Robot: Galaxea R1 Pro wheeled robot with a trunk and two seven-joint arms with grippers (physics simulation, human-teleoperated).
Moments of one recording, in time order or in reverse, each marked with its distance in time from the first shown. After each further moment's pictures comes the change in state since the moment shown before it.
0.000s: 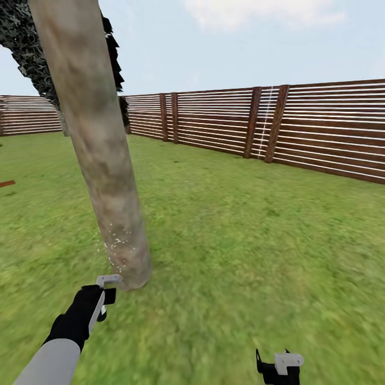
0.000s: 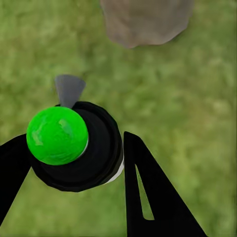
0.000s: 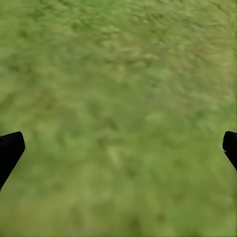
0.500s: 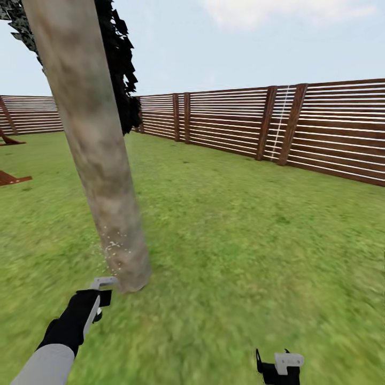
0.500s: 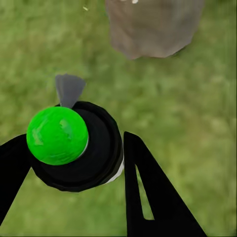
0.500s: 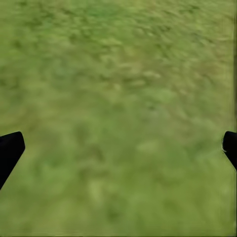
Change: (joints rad) left arm 0.022 0.026 0.000 0.002 0.006 -0.058 -0.004; right arm 0.000 0.000 0.000 0.001 0.000 0.000 0.000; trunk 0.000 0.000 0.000
